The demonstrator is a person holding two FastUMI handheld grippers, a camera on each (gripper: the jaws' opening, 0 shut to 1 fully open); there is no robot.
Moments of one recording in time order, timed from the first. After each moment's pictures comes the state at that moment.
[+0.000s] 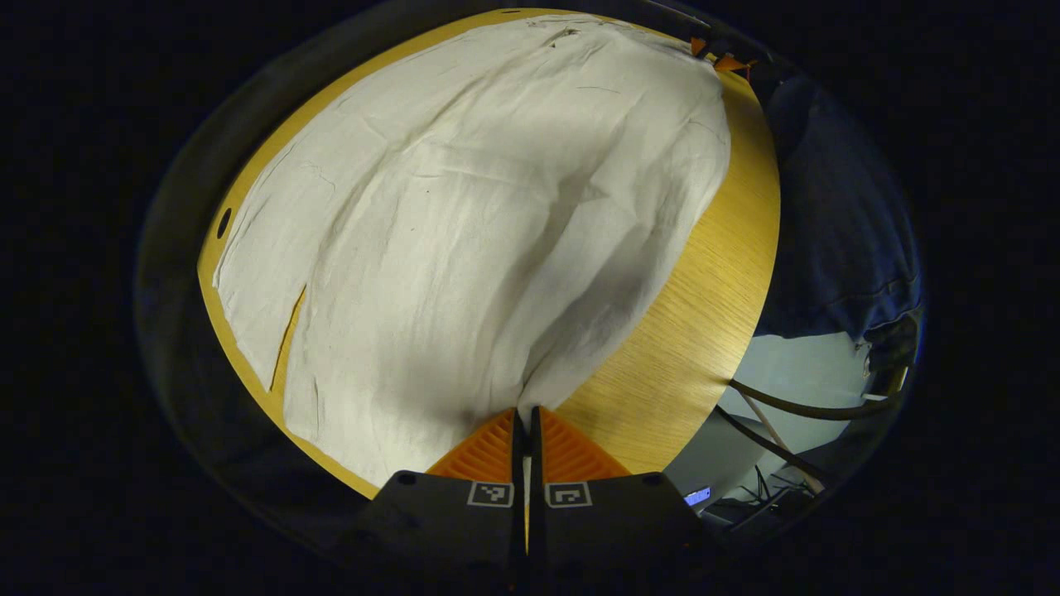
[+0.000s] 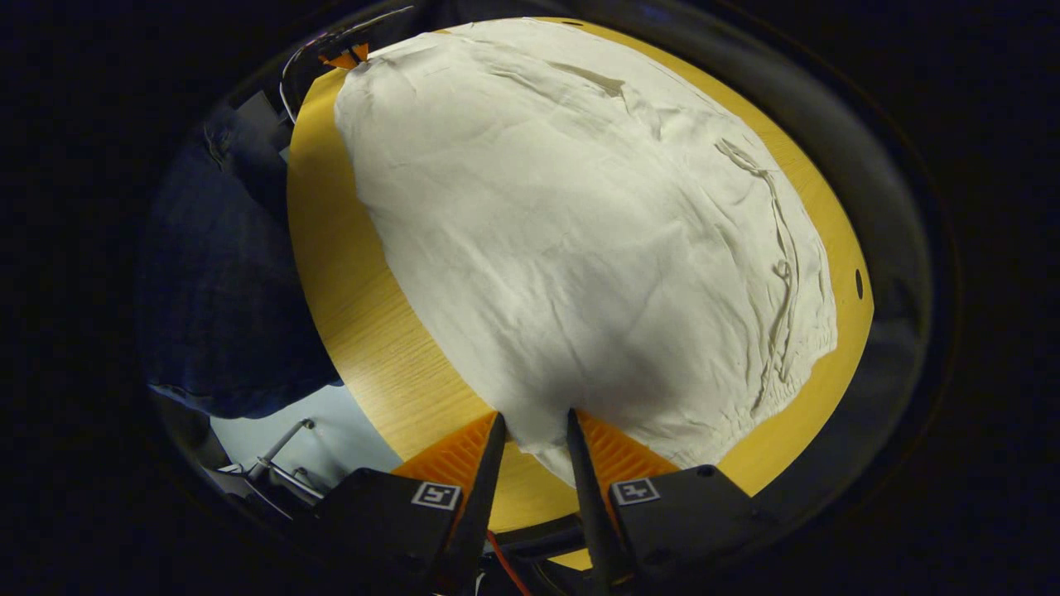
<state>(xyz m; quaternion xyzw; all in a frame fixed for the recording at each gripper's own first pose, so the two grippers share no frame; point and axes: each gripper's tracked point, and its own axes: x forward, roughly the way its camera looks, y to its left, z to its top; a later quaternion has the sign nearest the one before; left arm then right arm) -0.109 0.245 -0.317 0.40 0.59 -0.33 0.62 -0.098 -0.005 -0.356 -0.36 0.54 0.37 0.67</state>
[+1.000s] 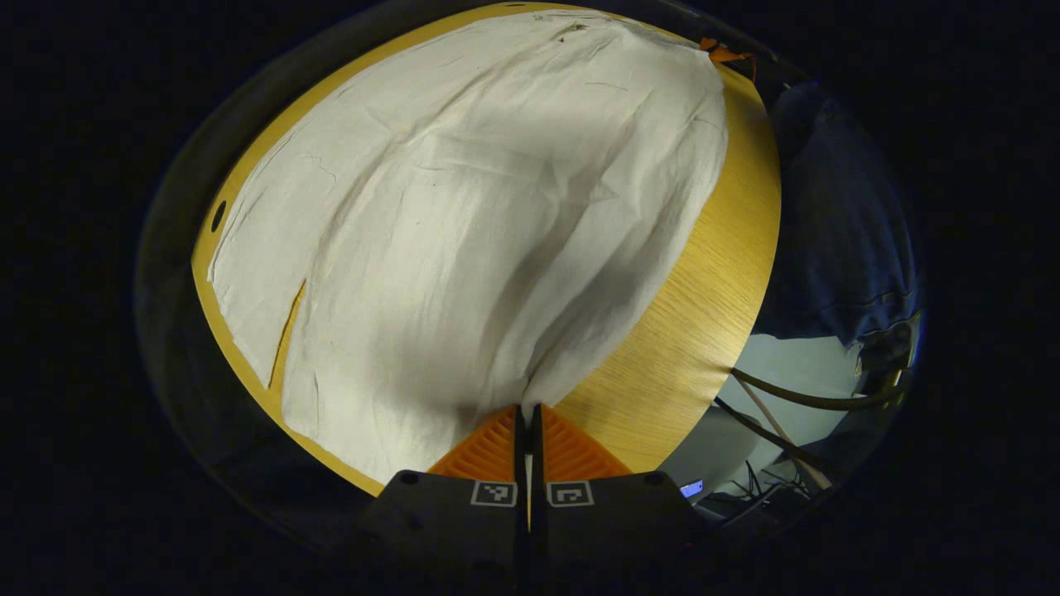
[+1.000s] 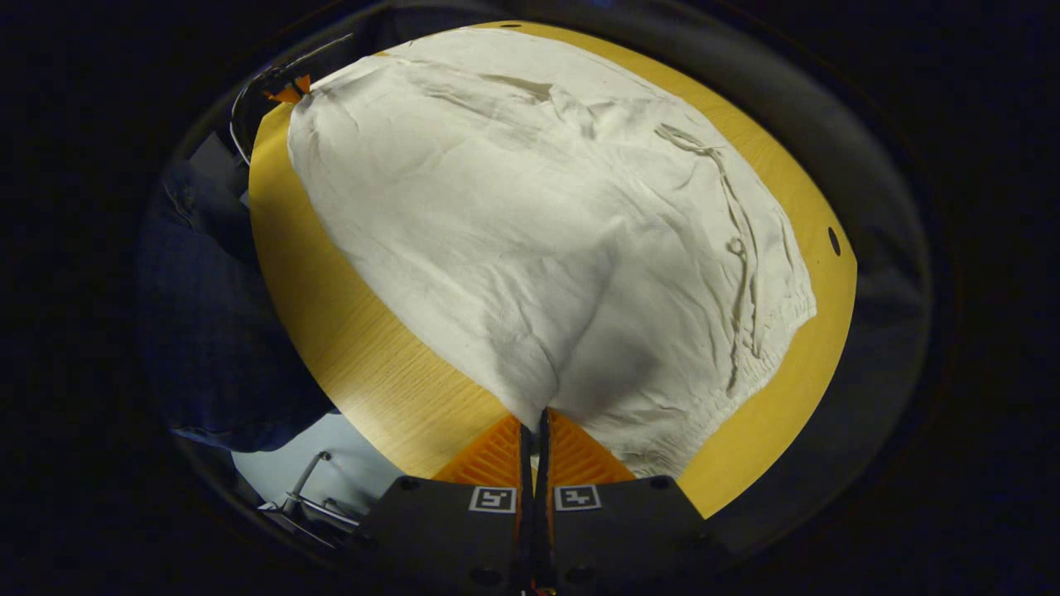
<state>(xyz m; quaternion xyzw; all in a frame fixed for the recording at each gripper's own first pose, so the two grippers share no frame) -0.096 0.253 -0.301 0.40 0.61 -0.33 0.59 -0.077 -0.008 -0.335 -0.30 0.55 0.30 0.72</state>
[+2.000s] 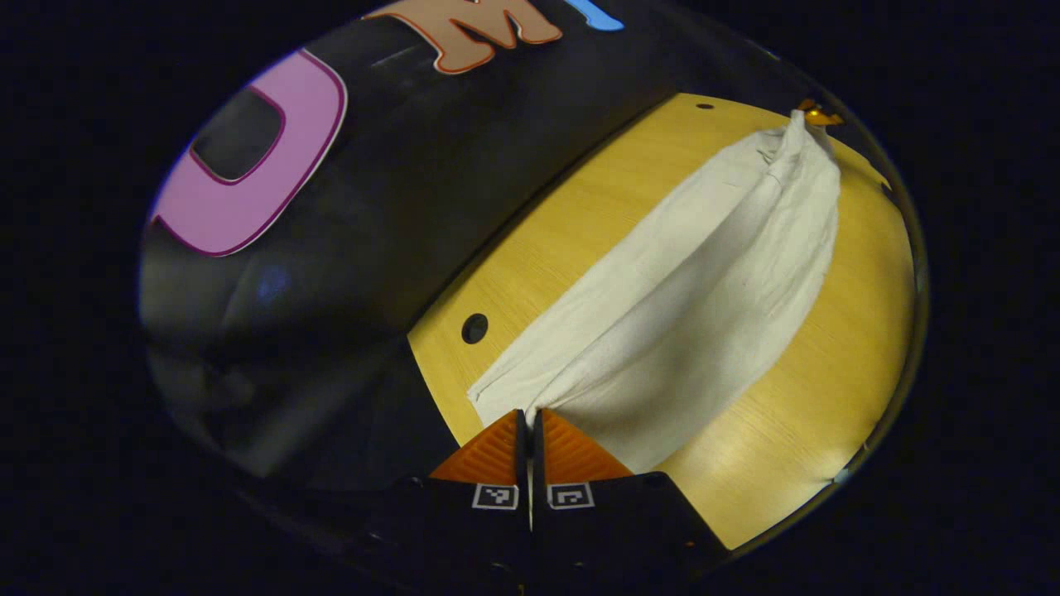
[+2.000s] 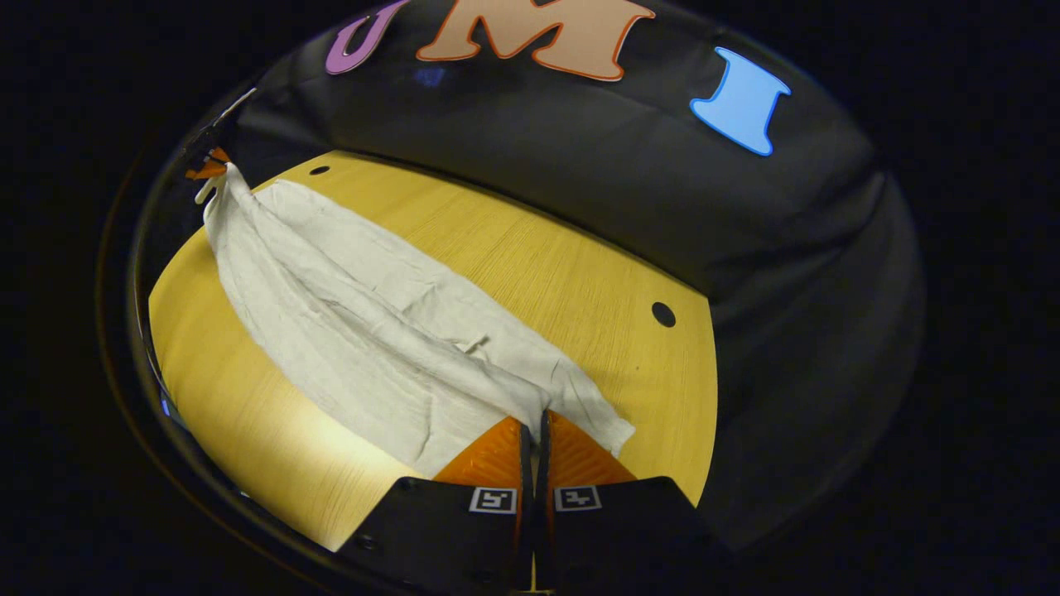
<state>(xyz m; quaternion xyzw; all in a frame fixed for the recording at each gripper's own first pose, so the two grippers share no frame) 0.239 0.258 -0.156 0.41 0.37 -0.13 0.82 0.155 0.004 -0.218 -0.18 0.36 0.10 0.91</state>
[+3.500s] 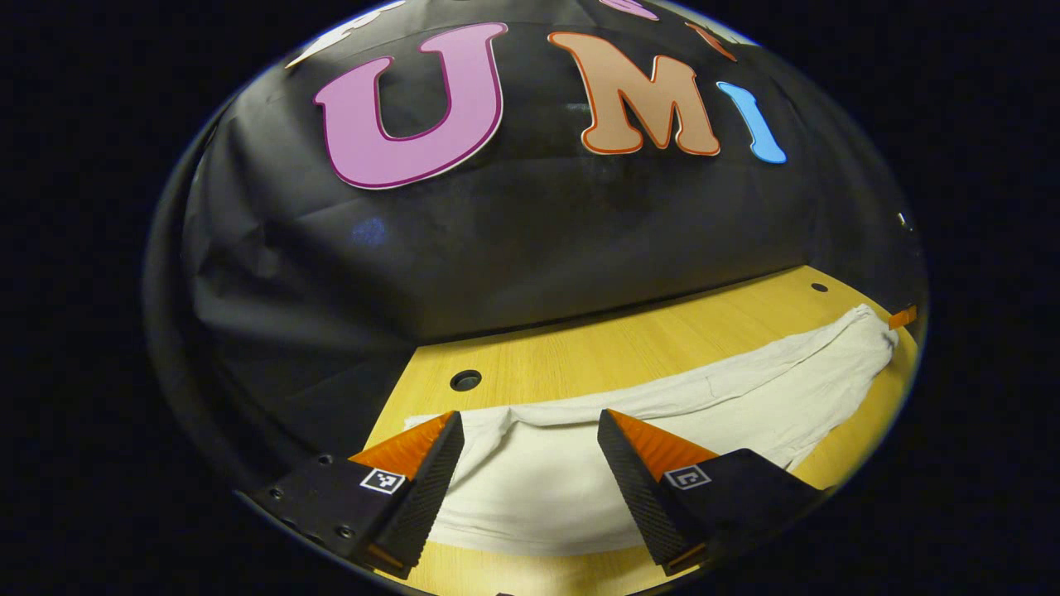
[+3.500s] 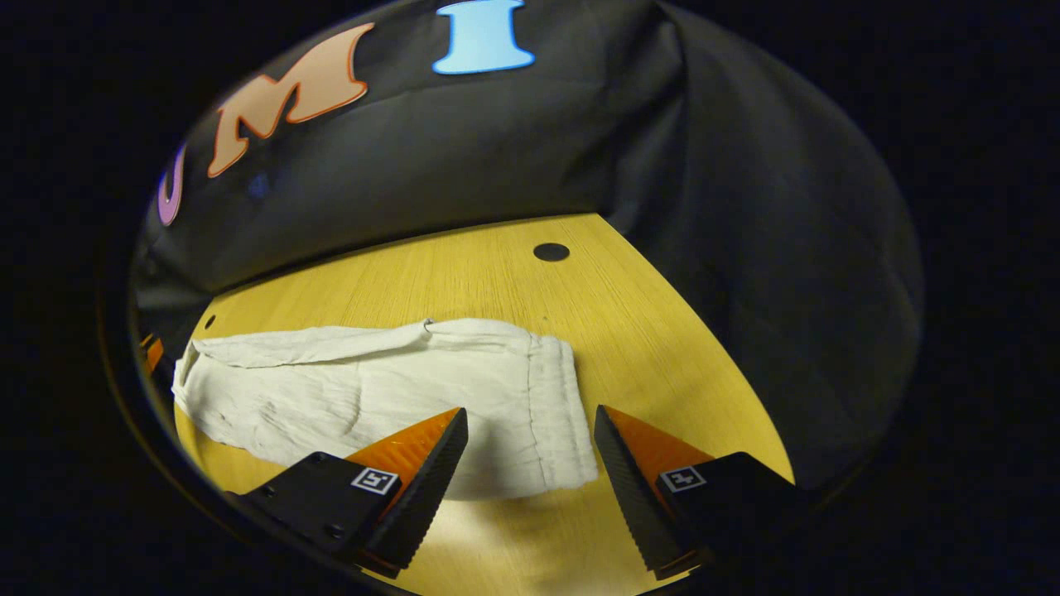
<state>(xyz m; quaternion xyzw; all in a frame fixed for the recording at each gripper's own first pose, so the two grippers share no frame) 0.309 0.190 -0.175 0.17 0.19 -0.01 0.97 0.141 -0.102 -0.284 0.10 0.36 -0.08 0.93</state>
